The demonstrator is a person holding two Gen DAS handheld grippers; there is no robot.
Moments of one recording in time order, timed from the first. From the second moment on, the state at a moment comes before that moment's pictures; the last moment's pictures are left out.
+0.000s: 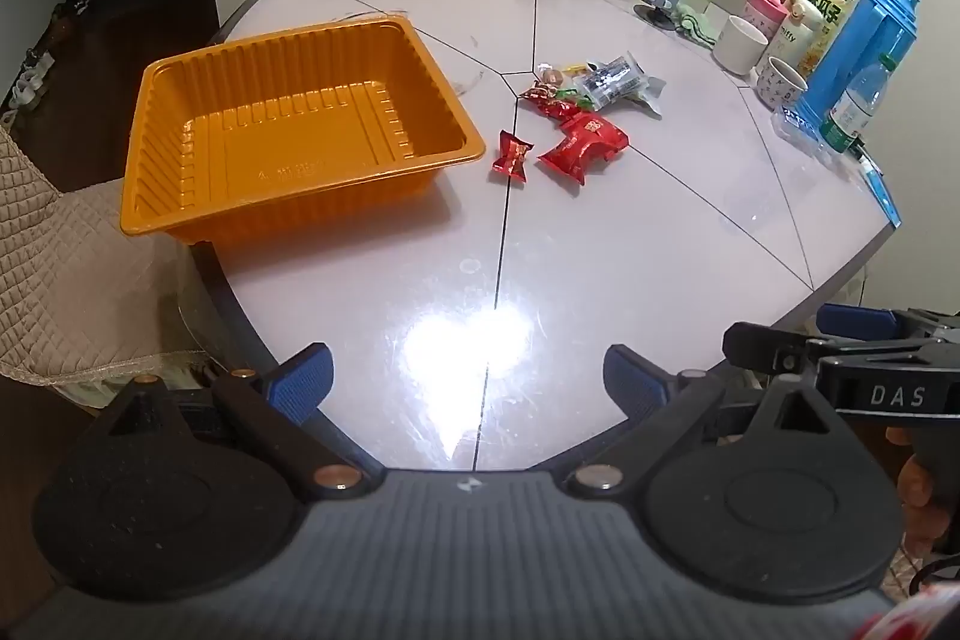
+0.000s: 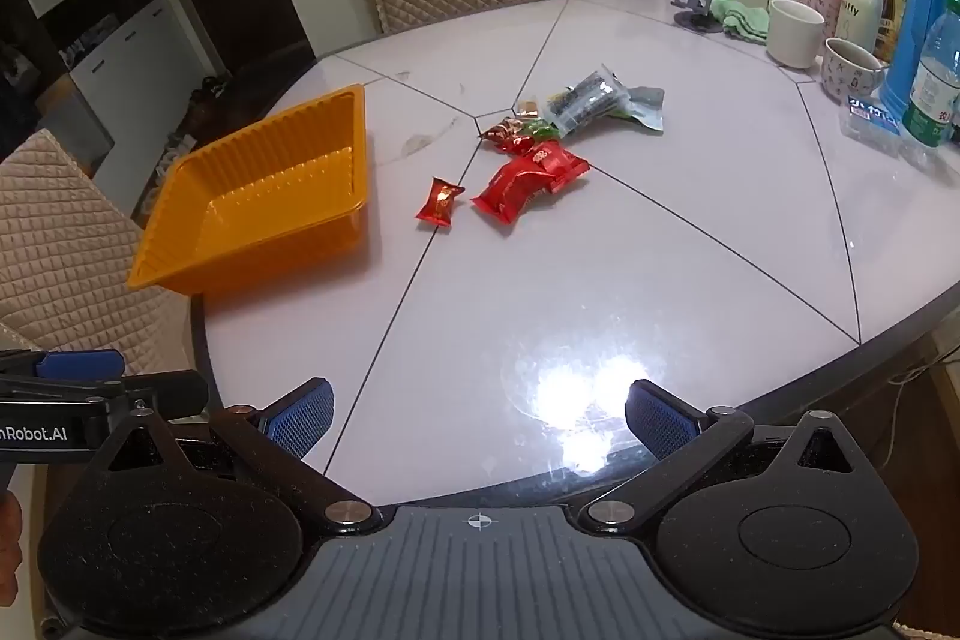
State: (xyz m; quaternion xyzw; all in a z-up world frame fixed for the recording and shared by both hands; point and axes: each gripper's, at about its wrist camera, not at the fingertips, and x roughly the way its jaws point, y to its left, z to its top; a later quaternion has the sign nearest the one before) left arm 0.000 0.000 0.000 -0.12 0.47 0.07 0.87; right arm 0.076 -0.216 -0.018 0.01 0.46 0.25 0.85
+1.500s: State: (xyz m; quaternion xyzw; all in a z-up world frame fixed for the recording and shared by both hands) left arm 0.002 -0.002 0.002 -0.12 0.46 0.06 0.88; right arm 0.077 -0.211 -0.019 0.00 0.46 0.24 0.85
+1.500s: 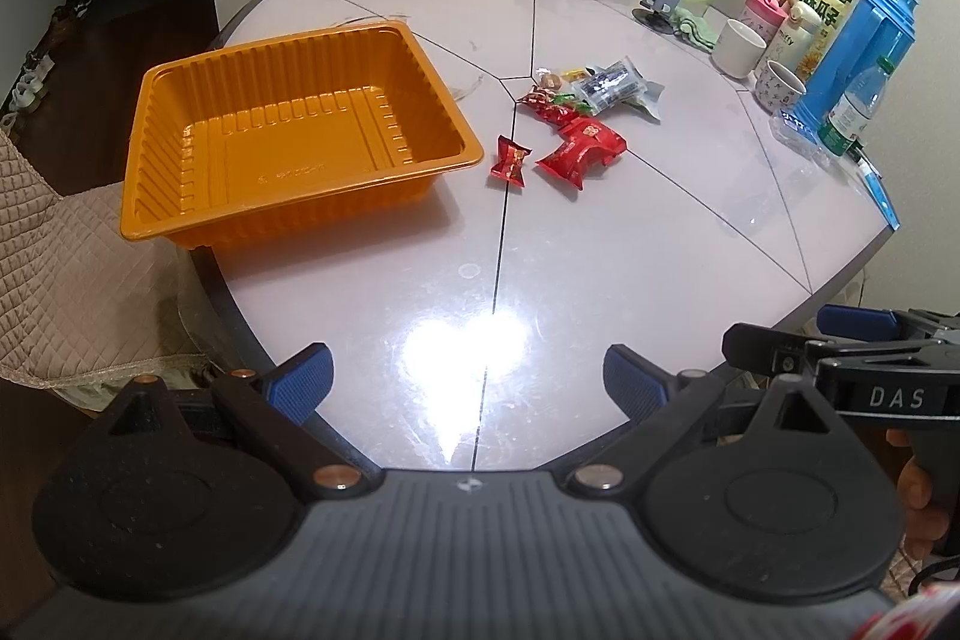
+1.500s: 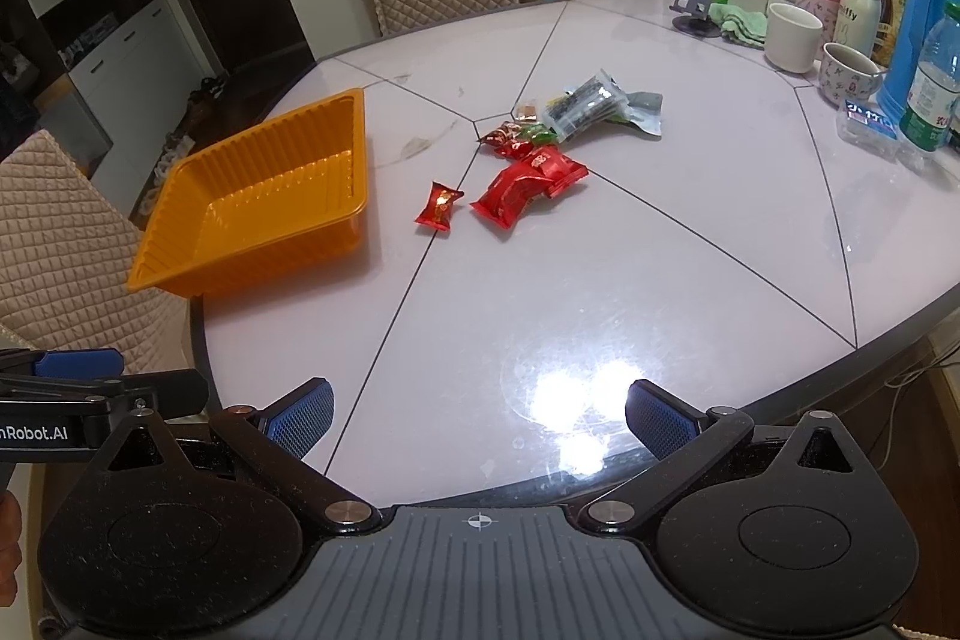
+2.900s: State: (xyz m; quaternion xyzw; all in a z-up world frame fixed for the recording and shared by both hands) left arm -0.001 0.009 0.007 -0.12 0.46 0.06 0.88; right arm 0.079 -0.212 -0.008 0.00 0.45 0.24 0.86
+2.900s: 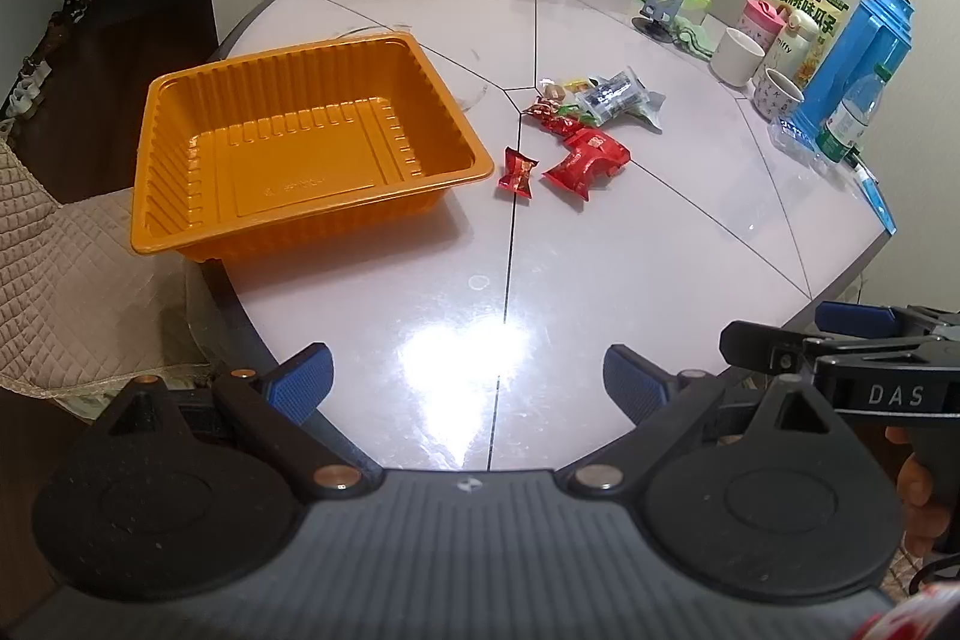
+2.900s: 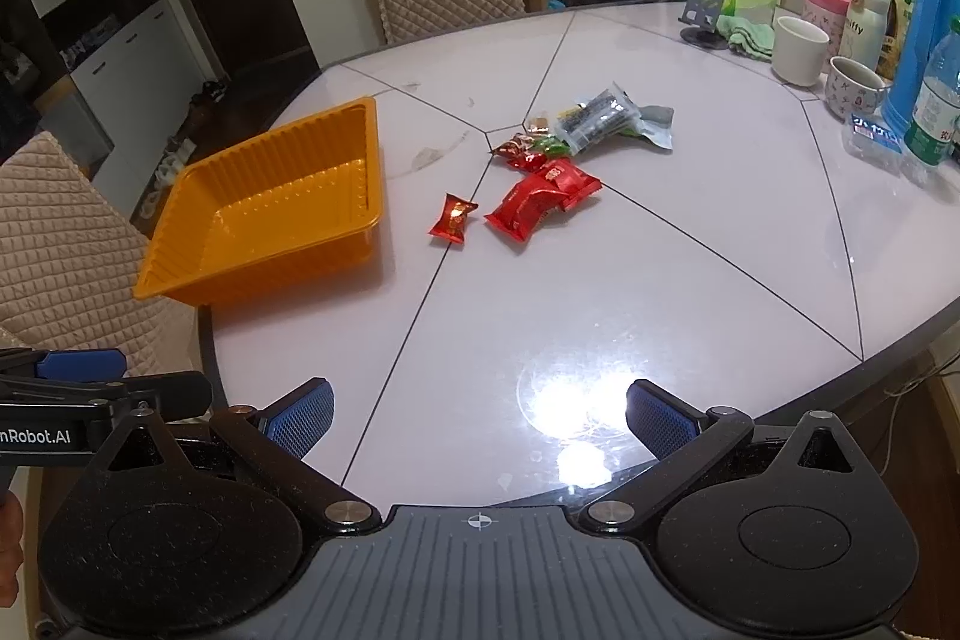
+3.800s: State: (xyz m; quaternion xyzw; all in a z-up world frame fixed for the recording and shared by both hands) left arm 0.018 -0.004 -0.005 -0.11 0.42 0.05 0.90; right arm 0.115 -0.232 -0.038 0.03 0.43 0.25 0.87
